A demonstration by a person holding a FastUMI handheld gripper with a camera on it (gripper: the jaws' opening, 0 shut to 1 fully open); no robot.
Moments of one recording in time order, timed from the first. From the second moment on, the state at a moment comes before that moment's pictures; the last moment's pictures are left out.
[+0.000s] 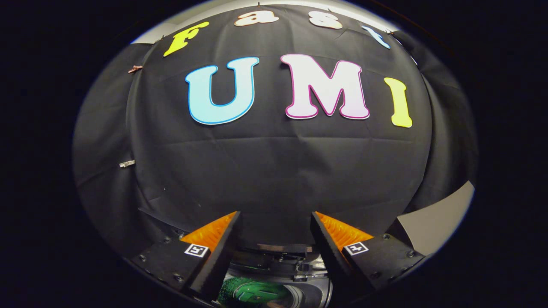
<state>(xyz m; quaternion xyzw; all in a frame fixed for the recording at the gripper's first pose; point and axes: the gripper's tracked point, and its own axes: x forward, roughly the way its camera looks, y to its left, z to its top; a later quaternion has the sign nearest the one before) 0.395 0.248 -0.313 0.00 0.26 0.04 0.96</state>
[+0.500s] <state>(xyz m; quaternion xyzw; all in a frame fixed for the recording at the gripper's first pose) 0.311 0.250 -0.312 -0.02 0.29 0.03 0.96</state>
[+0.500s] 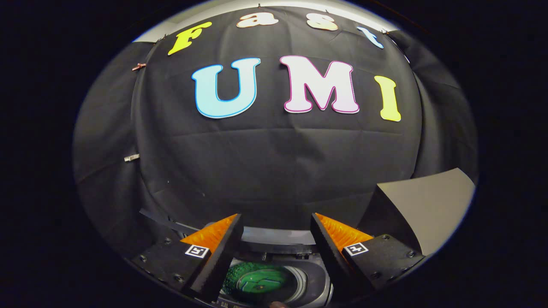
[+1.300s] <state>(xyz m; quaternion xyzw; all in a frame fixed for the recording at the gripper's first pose) 0.229 0.245 -0.302 -0.06 0.31 0.05 0.95</state>
